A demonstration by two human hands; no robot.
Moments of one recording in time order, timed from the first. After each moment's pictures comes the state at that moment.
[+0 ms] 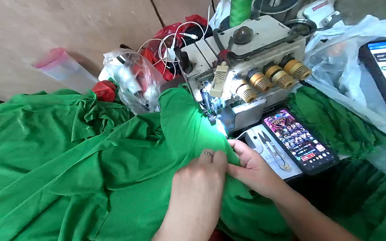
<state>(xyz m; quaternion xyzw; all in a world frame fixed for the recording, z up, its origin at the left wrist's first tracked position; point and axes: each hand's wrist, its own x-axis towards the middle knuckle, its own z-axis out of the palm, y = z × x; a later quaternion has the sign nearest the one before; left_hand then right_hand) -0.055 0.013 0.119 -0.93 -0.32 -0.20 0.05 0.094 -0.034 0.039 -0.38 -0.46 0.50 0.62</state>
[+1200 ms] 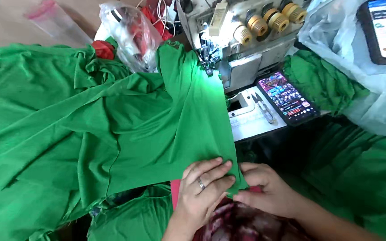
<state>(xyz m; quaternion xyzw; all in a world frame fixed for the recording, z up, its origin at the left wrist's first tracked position) -0.130 -0.085 0.030 -0.86 -0.17 -0.43 -0.20 0.064 -0.160 0.015 -0.37 -0.63 0.39 0.56</state>
